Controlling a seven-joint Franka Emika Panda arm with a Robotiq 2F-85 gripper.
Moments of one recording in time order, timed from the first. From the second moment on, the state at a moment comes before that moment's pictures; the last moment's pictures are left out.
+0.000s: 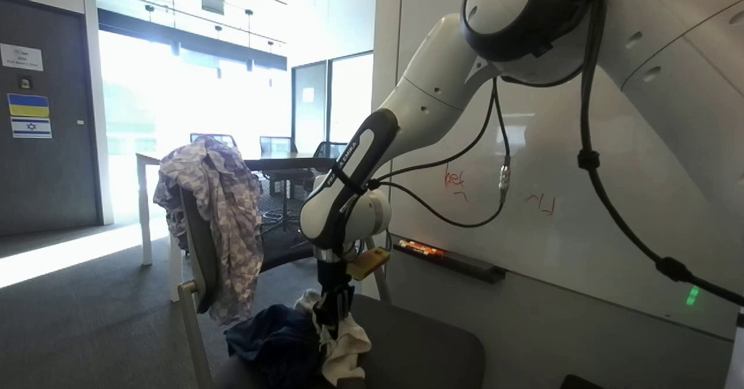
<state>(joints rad) -0.06 0.64 0.09 -1.94 -0.09 2.47 -0.29</state>
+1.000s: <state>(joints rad) 0.19 0.04 0.08 -2.11 -0.55 2.41 0.30</state>
